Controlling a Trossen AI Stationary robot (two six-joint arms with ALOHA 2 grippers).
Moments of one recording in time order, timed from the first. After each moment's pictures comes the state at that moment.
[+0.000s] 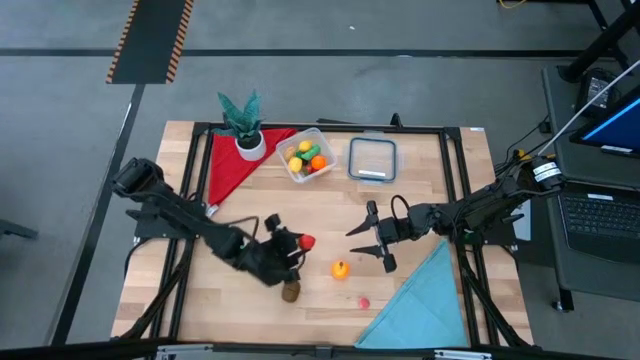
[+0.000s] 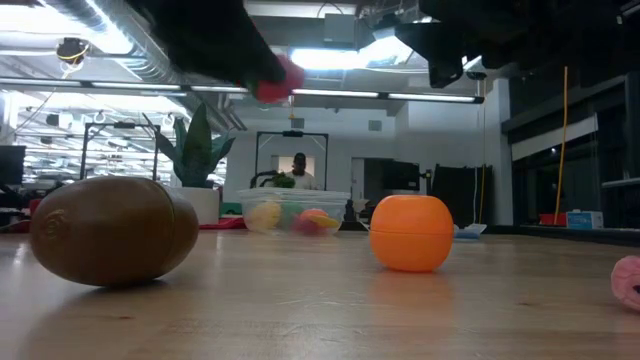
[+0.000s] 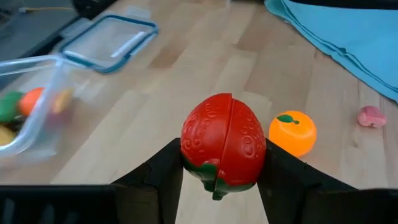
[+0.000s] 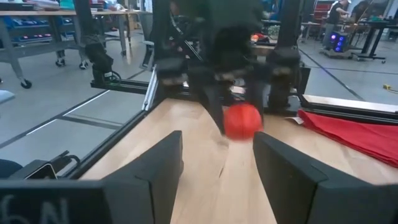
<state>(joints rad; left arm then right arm) -0.53 1.58 1.00 -0.25 -0.81 -0.60 0.28 1.39 0.44 0.92 0.01 -0.03</state>
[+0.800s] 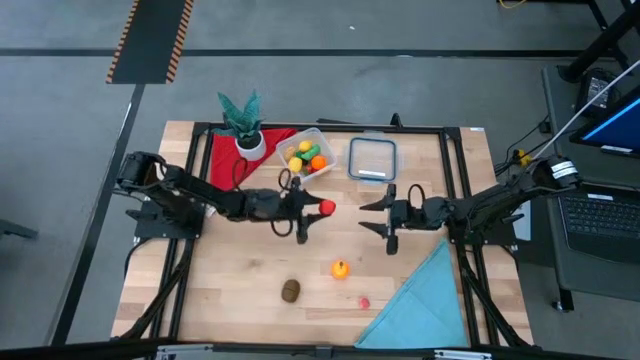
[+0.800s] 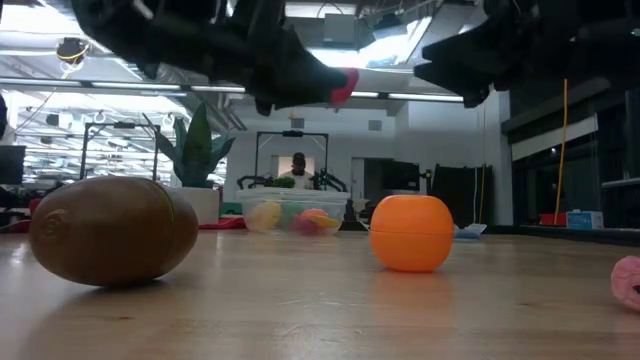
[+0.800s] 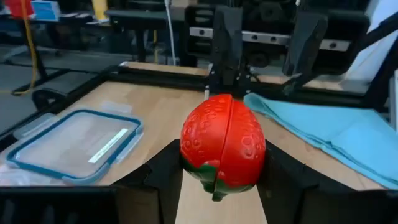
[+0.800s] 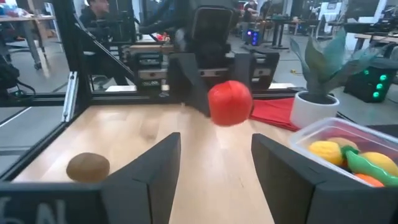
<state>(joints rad) -0.09 1.57 0.68 0.71 -0.28 -0.10 0.24 1.21 0.31 0.87 0.29 0.02</state>
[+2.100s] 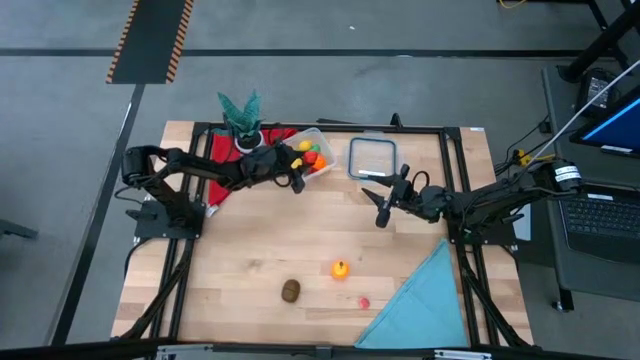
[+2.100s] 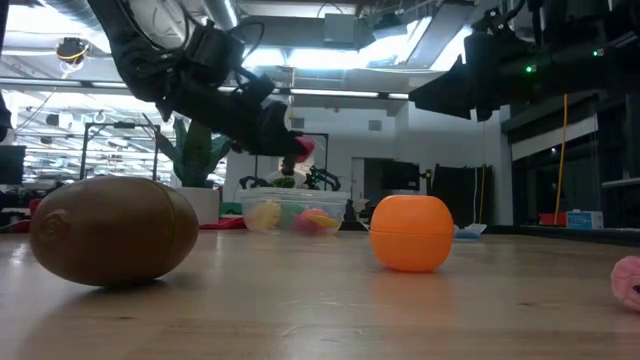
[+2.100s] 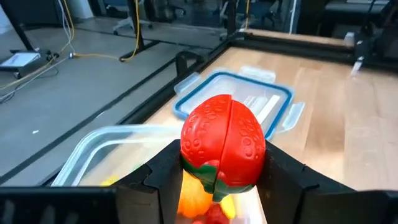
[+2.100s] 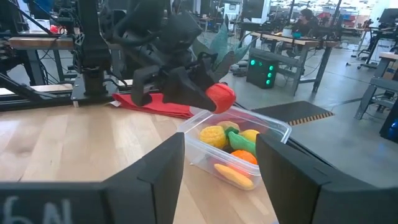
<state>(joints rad) 0.36 1.57 0.59 0.69 -0.18 -0.01 0.08 1.19 0.28 0.87 0.54 -0.03</state>
